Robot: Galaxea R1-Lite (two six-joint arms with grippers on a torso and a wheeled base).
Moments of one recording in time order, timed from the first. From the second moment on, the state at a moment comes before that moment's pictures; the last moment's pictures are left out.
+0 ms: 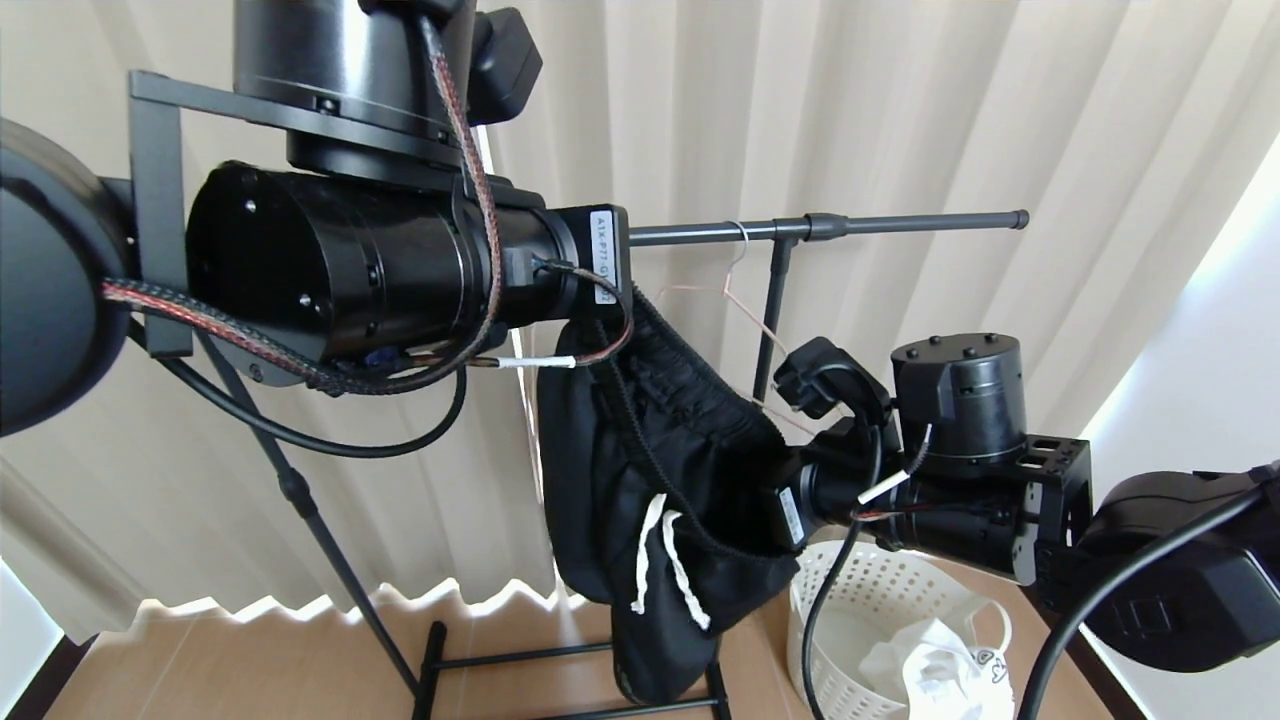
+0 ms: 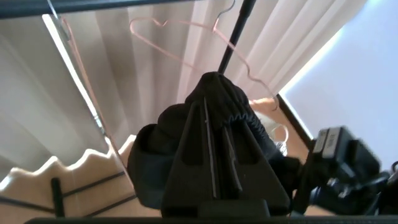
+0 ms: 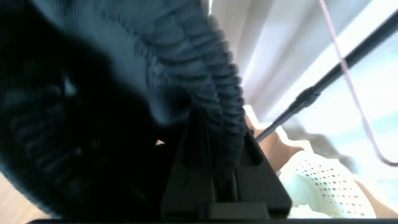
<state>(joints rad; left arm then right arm) -0.80 1.67 -1.48 0.12 0.41 -0.25 0.64 1.80 -0.85 -0.51 -0.02 -0.03</state>
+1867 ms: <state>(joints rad) -0.52 1.65 -1.10 0.05 0.40 -0.21 0.56 1.77 -0.86 -0.51 -0.02 -0.03</state>
